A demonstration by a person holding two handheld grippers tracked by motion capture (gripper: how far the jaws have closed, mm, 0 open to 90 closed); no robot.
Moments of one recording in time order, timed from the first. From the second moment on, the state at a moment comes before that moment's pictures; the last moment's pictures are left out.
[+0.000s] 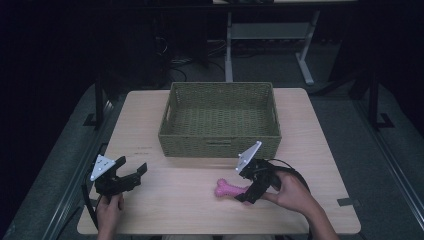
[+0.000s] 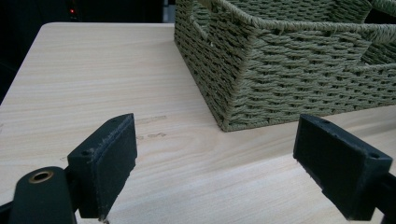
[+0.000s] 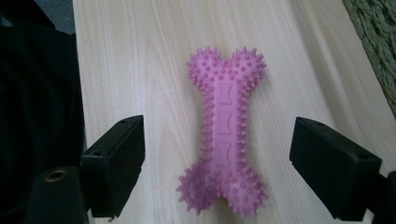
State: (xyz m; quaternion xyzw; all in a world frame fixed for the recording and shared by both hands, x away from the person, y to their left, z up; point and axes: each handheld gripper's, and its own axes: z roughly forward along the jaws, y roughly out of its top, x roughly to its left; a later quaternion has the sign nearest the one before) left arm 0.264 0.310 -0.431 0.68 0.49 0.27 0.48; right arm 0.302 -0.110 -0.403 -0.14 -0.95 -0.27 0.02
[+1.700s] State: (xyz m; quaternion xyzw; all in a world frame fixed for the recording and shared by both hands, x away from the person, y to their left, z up) left arm 0.264 0.311 -0.430 0.67 0.50 0.27 0.48; right arm 0.308 -0.079 -0.441 -0.11 -0.98 -0.19 0.00
